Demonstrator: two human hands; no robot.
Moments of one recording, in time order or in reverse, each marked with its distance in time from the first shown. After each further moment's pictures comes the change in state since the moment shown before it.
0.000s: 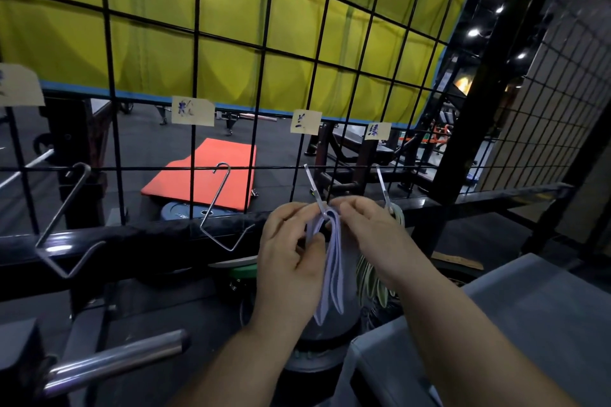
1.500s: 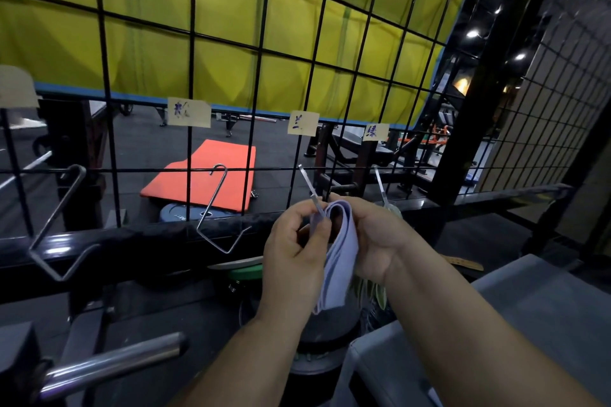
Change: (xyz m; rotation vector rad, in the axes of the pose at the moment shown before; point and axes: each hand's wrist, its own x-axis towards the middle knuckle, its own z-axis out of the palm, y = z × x) left_hand 0.007 0.010 0.012 -0.247 -0.011 -0.185; right_hand 0.005 -0.022 0.003 0.781 -0.202 0.431
